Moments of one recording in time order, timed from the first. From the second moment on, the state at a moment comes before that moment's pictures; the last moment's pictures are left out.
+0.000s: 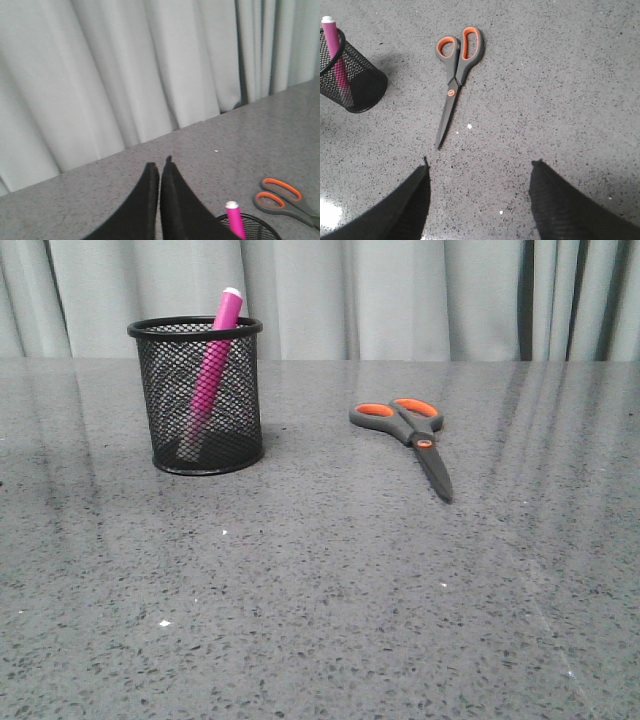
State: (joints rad) left arm -0.22 0.97 -0.99 -0.85 0.35 0.97; right arm 0.00 0.74 -0.83 0.46 0.89 -0.20
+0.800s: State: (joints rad) left arm -0.21 0.68 -0.66 -0.89 0.10 0.97; right arm 0.00 0.87 -0.95 0.59 0.89 -0.28
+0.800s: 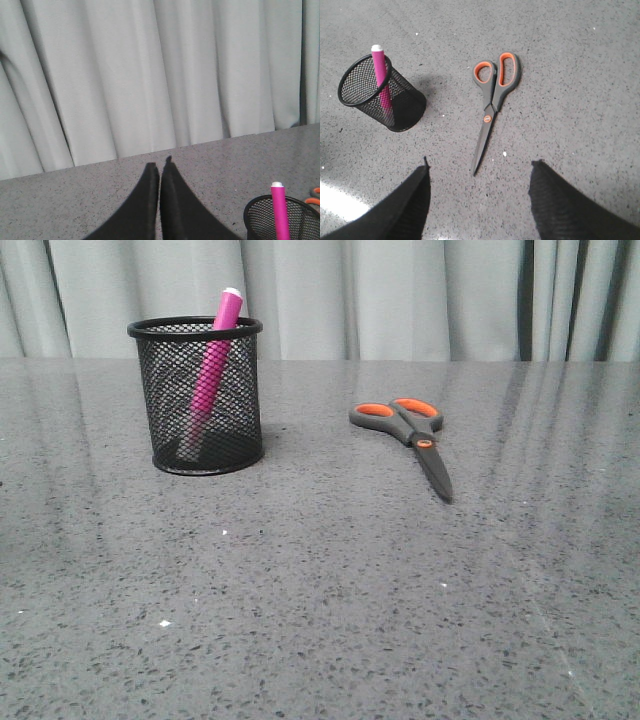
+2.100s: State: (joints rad) left arm -0.21 0.68 -0.66 -0.92 0.09 0.97; right arm 0.50 1.42 -1.36 -0.03 0.98 0.14
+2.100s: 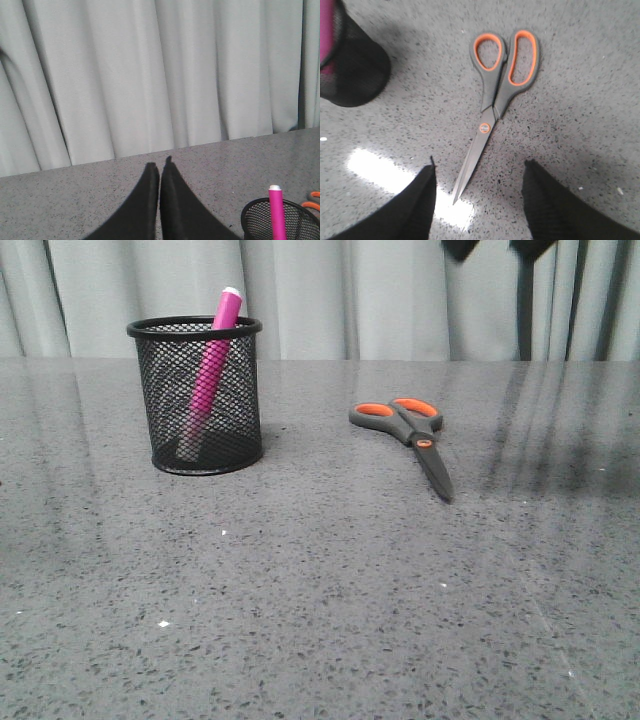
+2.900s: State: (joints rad) left arm -0.21 0.68 -0.66 -0.92 0.09 0.97; right arm 0.50 1.71 -1.40 -0.01 0.89 0.19
